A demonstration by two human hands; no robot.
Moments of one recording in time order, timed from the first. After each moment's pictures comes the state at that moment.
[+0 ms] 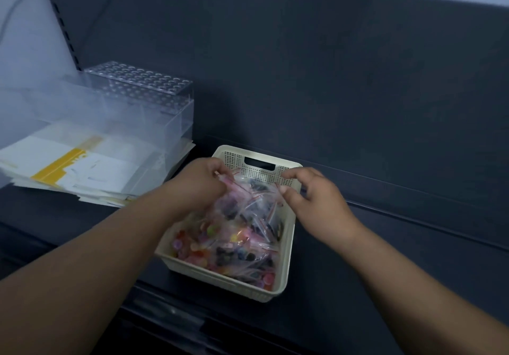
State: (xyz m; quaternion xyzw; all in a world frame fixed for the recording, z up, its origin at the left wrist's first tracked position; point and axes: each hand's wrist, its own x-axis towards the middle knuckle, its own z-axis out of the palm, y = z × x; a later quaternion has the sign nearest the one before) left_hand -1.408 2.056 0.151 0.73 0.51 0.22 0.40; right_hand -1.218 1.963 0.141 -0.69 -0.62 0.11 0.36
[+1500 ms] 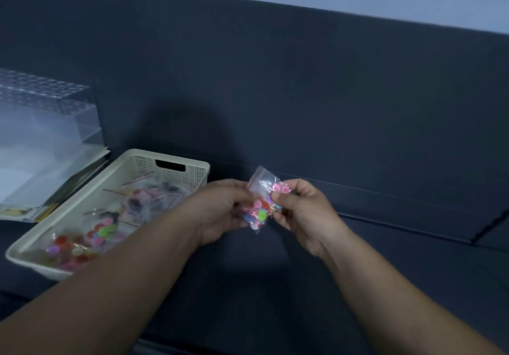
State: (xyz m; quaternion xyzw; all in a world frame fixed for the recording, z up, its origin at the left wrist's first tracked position) left_hand -1.215 1.940 0.154 0.50 0.37 0.22 0.75; right_hand -1.078 1.868 0.142 -0.58 -0.27 0.48 0.60
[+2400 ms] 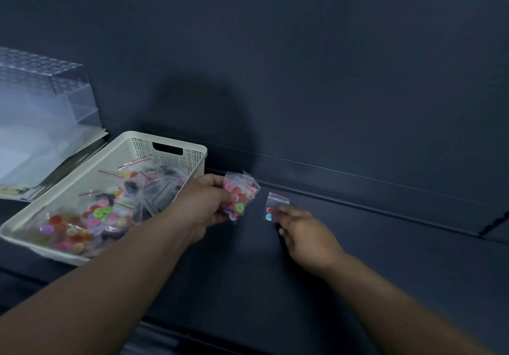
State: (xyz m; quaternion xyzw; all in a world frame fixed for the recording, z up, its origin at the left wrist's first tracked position) left_hand -1.223 1.947 0.121 0.47 0.48 0.31 0.67; right_hand -1.041 1.854 0.063 -0.71 -0.69 0.09 0.11
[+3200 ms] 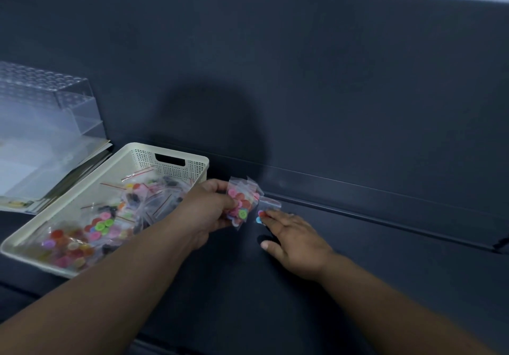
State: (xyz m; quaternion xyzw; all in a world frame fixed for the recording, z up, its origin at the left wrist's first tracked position) left_hand -1.217 1.958 0.125 0.49 0.48 0.31 0.66; right_hand -1.041 1.879 0.061 -0.67 -0.74 0.10 0.04
